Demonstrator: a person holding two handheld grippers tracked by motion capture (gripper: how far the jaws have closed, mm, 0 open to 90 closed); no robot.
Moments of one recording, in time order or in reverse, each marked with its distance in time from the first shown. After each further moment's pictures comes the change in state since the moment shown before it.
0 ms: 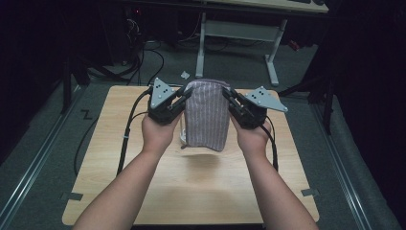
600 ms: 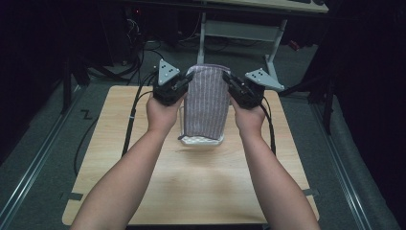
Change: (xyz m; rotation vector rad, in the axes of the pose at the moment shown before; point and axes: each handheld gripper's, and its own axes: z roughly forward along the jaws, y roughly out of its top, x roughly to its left) left arm 0.029 0.015 0.045 0.028 0.031 -0.038; right arm -0.037 0.002 0.054 -0.004 -0.003 0.092
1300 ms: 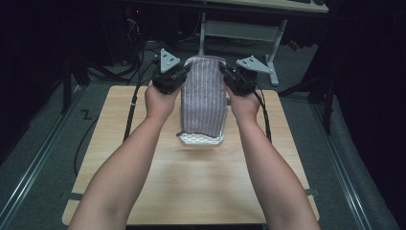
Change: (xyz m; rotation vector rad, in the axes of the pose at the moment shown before) left arm 0.021 0.007 0.027 0.047 0.030 0.079; right arm -0.010 0.008 0.040 0.089 -0.064 -0.074
